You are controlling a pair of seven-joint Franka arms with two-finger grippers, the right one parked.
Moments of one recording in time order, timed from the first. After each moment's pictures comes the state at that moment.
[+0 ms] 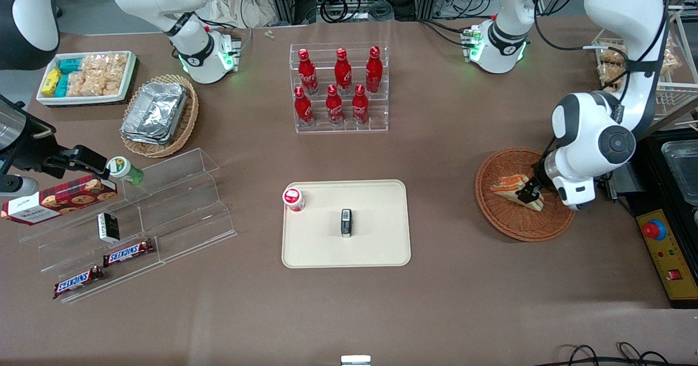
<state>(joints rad) -0.09 0.24 0.03 -2.18 -0.06 2.31 -0.99</state>
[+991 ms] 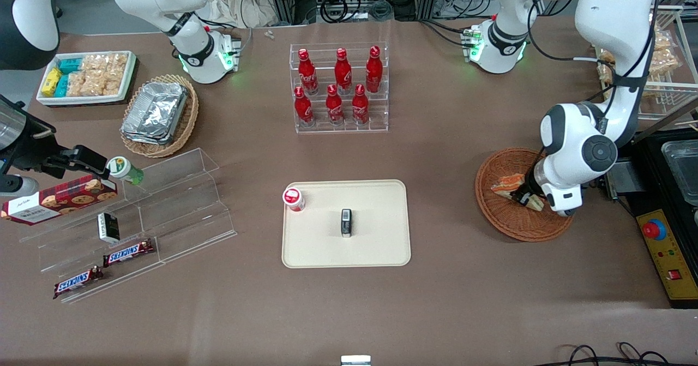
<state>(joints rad) -0.09 0.29 0.03 -2.17 -0.06 2.37 -0.99</state>
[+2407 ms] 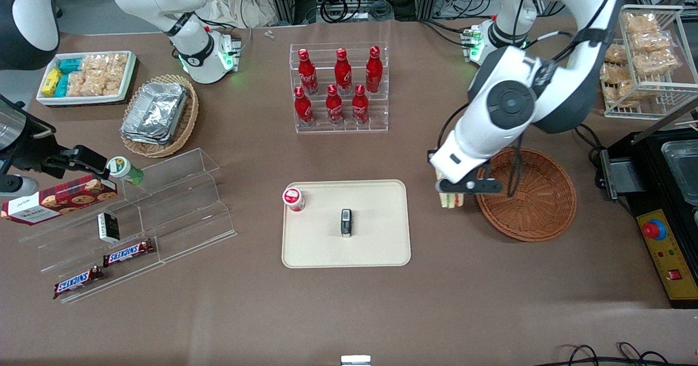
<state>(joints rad) -0.18 0.31 -0.36 -1.69 0.04 1.91 -0.46</state>
